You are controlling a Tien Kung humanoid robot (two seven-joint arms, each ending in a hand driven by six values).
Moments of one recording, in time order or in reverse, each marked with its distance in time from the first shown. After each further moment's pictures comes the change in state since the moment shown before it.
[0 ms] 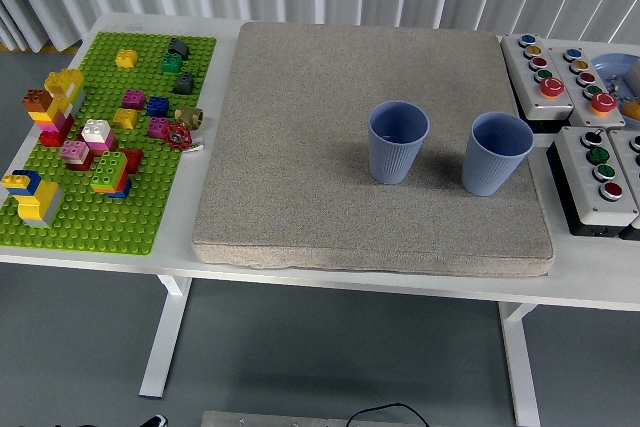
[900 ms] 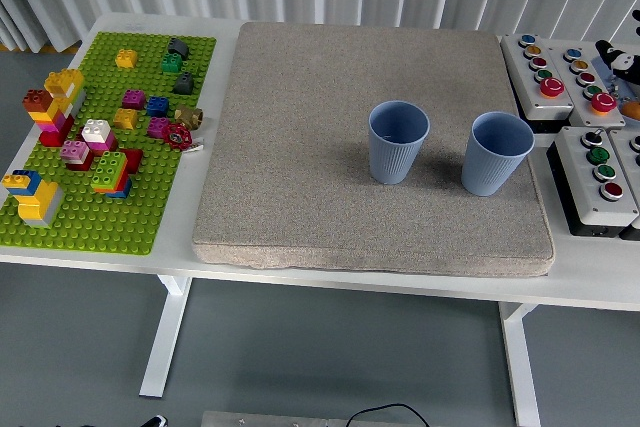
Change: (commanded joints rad) left arm 0.001 0.000 -0.001 0.001 0.005 -0.002 0.000; right arm -0.109 -0.061 0.077 0.078 -0.406 0.227 -0.216
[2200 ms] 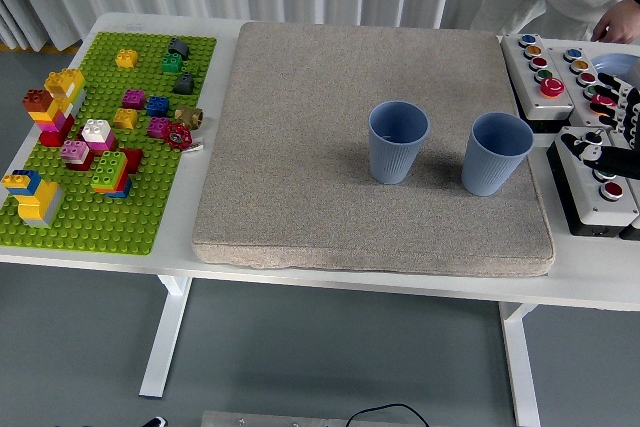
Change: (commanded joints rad) left arm 0.002 -0.002 0.002 0.002 0.000 -0.004 0.000; right arm -0.265 0.007 0.039 0.175 -0.065 0.074 -0.046
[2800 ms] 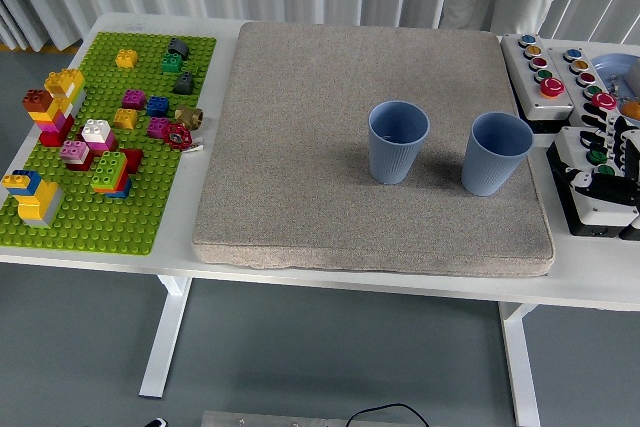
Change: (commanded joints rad) left arm 0.001 0.000 -0.003 0.001 0.001 -0.009 0.008; right arm -0.060 -0.001 -0.003 0.031 -0.033 0.010 -0.014
